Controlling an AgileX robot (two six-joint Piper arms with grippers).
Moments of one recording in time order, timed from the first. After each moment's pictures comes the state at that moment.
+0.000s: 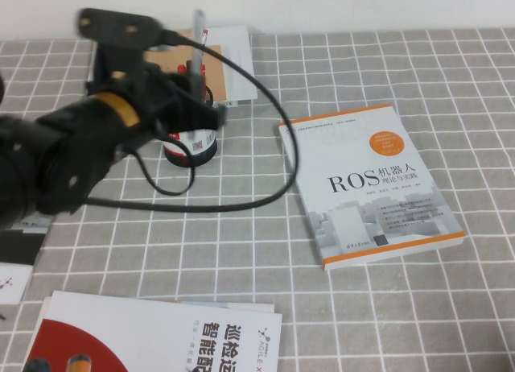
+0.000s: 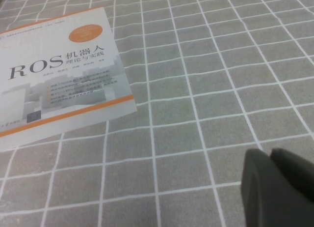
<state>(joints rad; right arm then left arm) -0.03 0.01 0.03 0.14 0.38 0.06 -0.48 1.49 -0.99 0.06 -0.07 -0.07</state>
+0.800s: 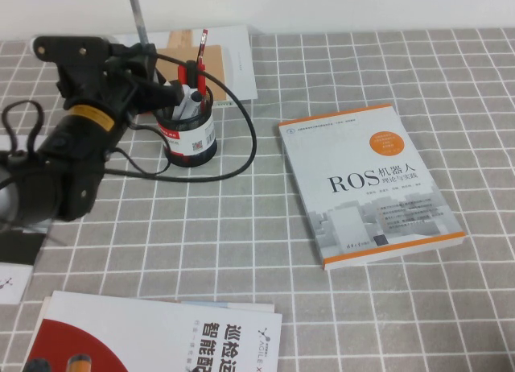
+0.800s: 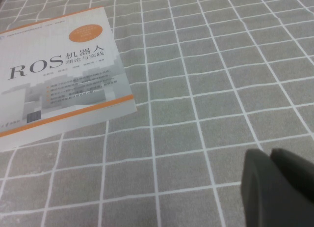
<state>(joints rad) -0.03 0.01 0.03 0.14 0.38 0.06 -0.30 1.78 -0.97 0.04 -0.72 -0.09</state>
